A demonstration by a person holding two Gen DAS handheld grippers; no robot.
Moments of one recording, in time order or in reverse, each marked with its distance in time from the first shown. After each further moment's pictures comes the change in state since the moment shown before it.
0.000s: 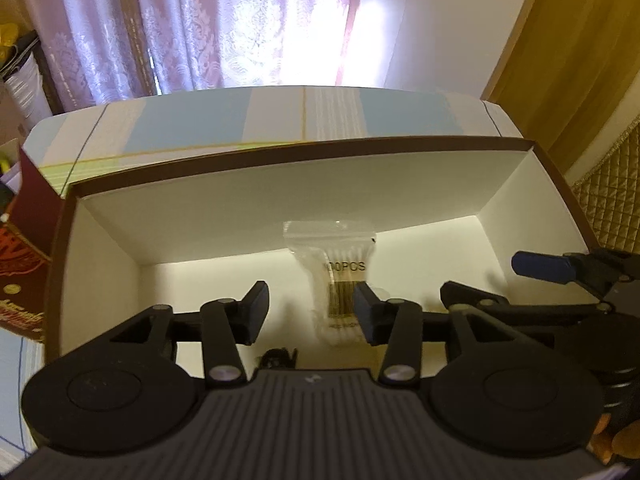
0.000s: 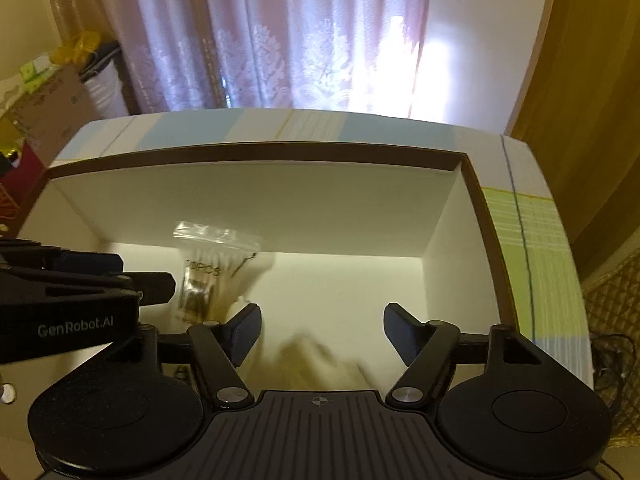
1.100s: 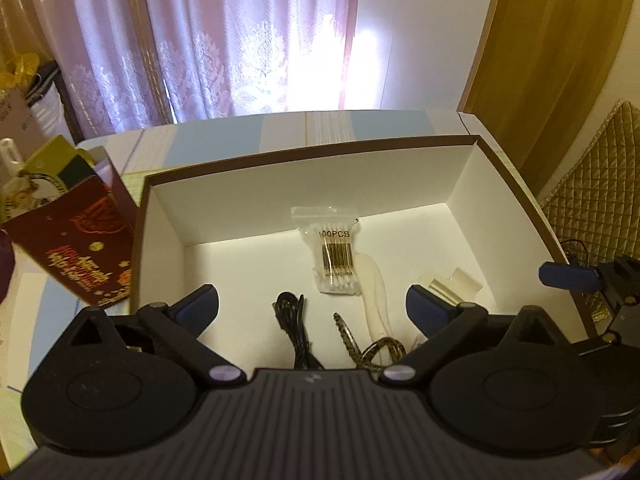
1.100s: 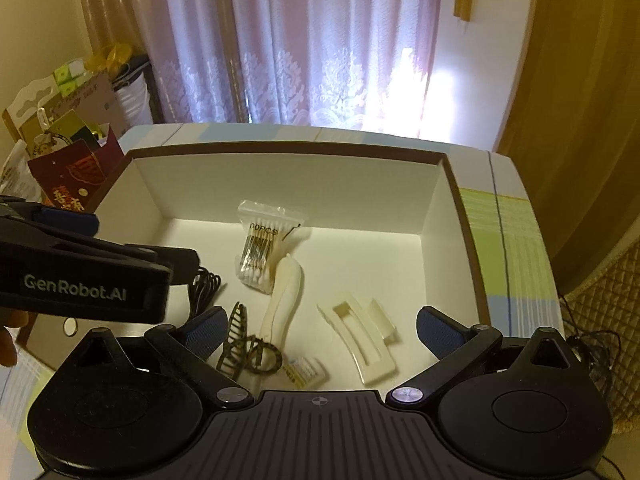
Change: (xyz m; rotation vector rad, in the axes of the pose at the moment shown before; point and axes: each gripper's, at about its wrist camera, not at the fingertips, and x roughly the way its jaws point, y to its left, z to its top) left arm -0.095 -0.014 -0.048 0.051 -0.091 0.047; right arm -0.087 0.029 -0.055 -0.029 -0.084 0.012
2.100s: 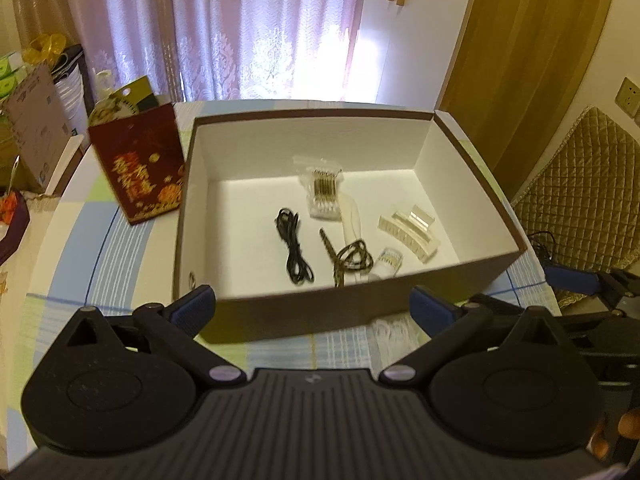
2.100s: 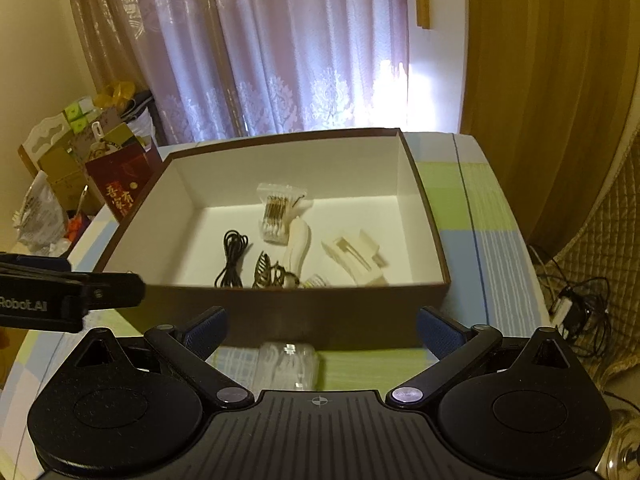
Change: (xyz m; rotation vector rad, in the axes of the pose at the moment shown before) left arm -0.105 0.000 -0.093 -0.074 -0.028 -0.025; right arm -0.099 0.002 -0.078 0.101 -0.074 0.030
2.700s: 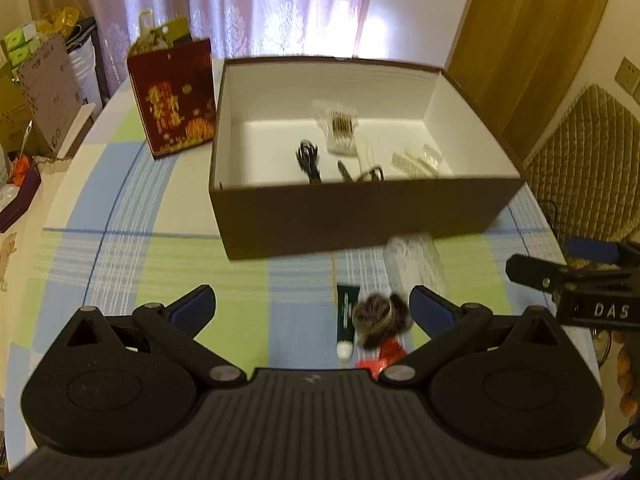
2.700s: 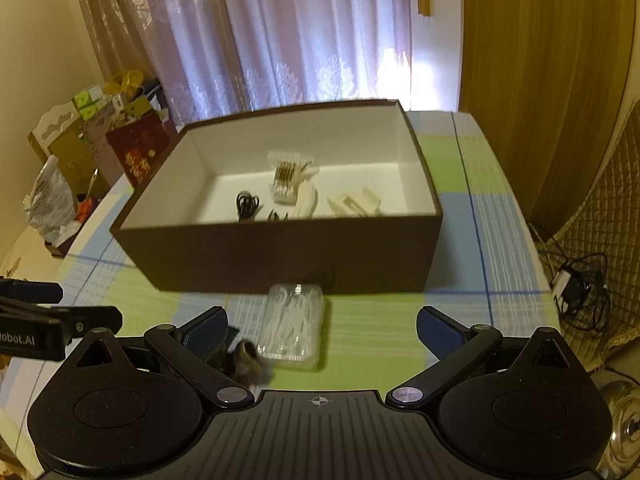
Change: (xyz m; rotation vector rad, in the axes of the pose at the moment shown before) left arm -0.023 0.016 -0.069 -0.016 0.069 0.005; right arm -0.025 0.006 -0.045 -0.005 0.038 0.020
